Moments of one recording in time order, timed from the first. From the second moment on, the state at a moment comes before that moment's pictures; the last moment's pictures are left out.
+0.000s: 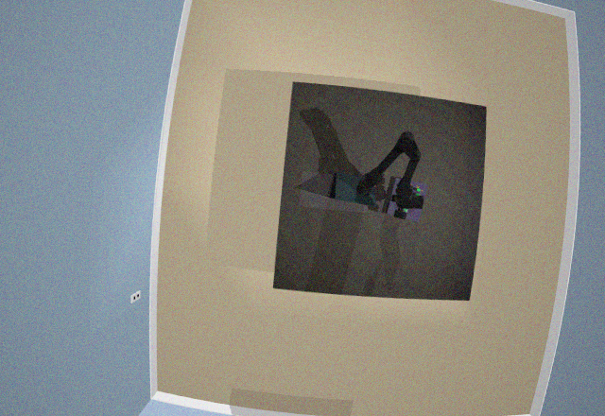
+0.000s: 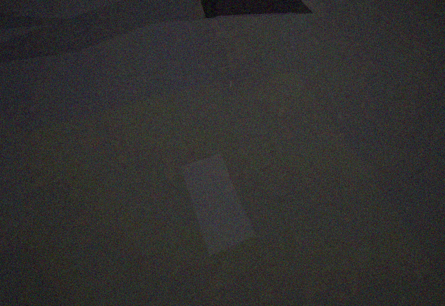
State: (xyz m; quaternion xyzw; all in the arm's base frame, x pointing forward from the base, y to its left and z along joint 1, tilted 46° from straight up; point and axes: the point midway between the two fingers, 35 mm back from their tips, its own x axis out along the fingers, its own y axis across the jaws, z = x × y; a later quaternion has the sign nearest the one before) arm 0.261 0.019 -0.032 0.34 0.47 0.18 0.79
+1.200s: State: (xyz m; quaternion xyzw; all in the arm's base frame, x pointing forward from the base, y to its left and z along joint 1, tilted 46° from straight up) arm 0.263 0.022 -0.035 0.34 0.47 0.18 0.79
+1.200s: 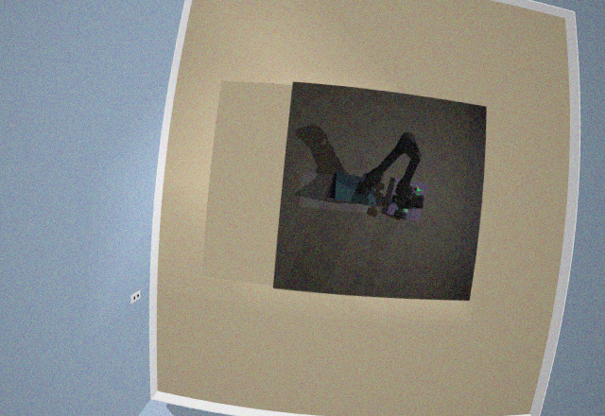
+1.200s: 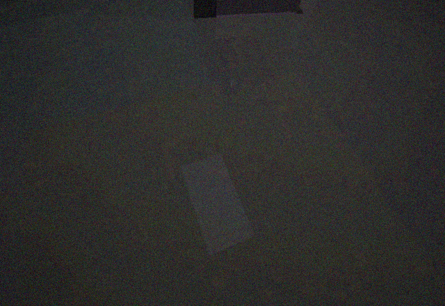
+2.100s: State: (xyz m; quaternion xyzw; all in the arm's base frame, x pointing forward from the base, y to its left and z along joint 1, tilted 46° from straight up) arm 0.234 -0.015 -0.001 0.34 0.49 0.17 0.78
